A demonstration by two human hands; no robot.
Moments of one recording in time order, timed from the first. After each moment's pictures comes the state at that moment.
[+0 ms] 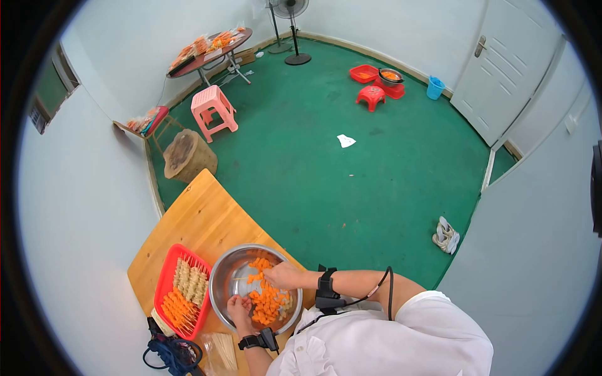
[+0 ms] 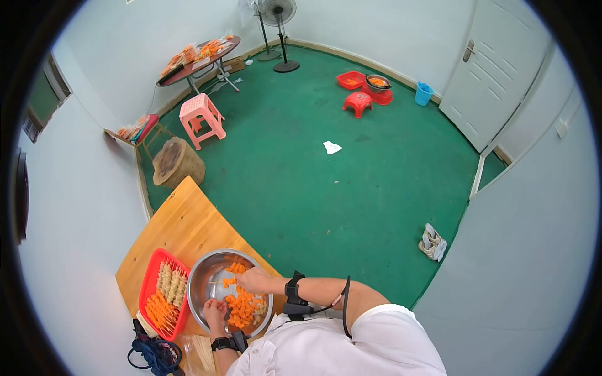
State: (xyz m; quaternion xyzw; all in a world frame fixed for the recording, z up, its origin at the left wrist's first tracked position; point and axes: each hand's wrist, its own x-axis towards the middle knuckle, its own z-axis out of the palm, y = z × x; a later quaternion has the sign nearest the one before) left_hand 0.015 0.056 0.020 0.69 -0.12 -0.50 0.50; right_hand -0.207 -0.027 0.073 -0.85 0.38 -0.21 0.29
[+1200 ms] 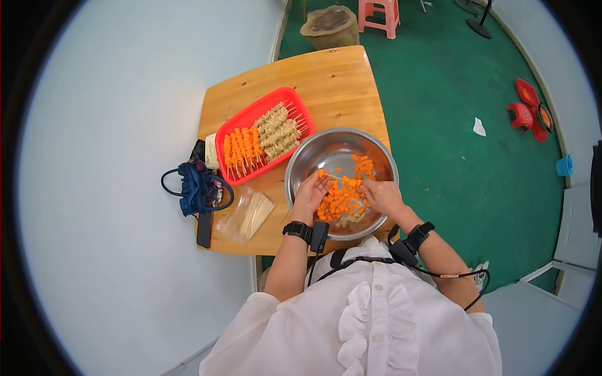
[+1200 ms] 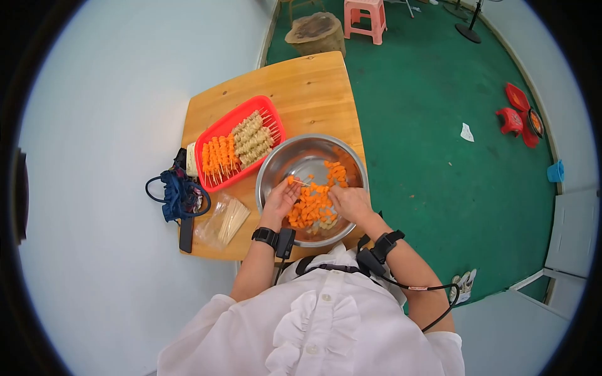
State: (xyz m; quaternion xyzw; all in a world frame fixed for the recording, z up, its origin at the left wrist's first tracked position) left_hand 0.011 0.056 0.017 0.41 0.06 -0.61 0.68; right_hand -0.204 -0.029 0.075 -0.90 0.32 -0.18 0.25
